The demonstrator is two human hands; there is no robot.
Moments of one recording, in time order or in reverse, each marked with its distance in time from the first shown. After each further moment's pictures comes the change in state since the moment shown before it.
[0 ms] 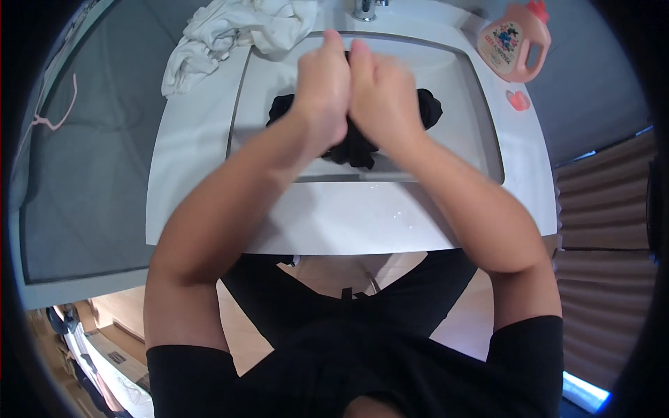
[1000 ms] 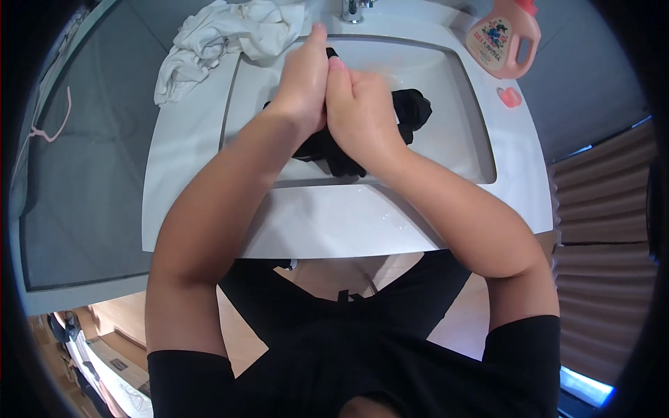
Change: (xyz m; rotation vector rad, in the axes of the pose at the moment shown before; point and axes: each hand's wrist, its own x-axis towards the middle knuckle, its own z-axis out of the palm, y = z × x) left_hand 0.013 0.010 0.001 0.059 0.023 -0.056; right_hand -0.013 -0.001 0.008 0.113 -0.094 0.135
